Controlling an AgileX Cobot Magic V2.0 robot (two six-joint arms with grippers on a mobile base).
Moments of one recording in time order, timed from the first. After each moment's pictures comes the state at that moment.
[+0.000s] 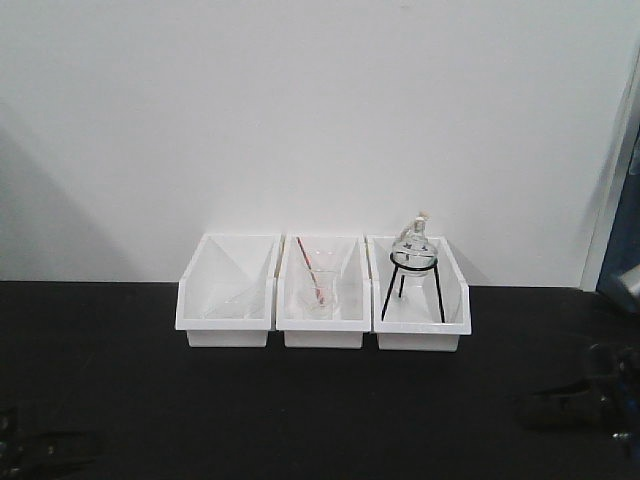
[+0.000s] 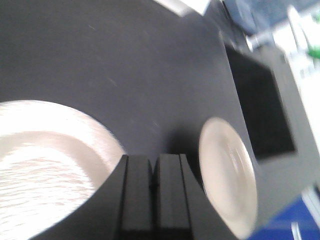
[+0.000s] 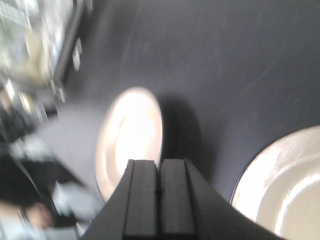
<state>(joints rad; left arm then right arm) 0.19 1.25 -0.72 -1.27 0.92 0.81 -0.27 1.35 -0.94 1.18 1.19 -0.75</state>
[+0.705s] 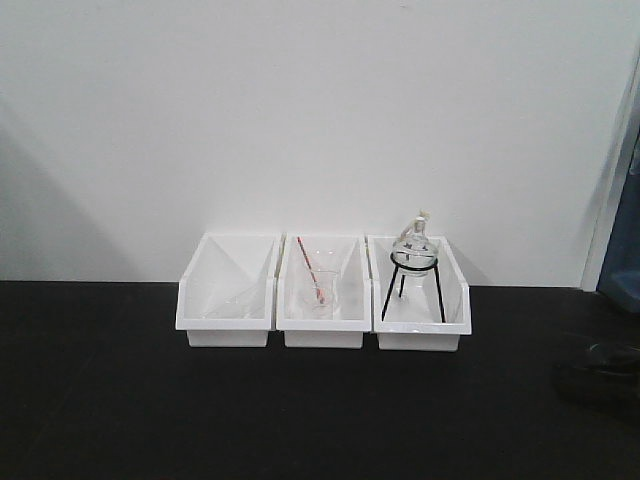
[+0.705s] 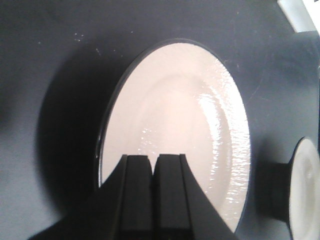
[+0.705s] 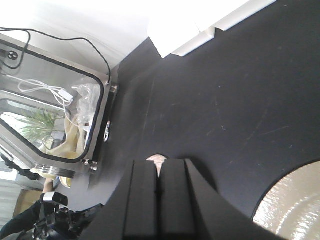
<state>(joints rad) 0.53 1.25 -0.48 -1.11 0.95 0.85 -0.41 1.36 -0.83 1.39 1.19 -0.84</state>
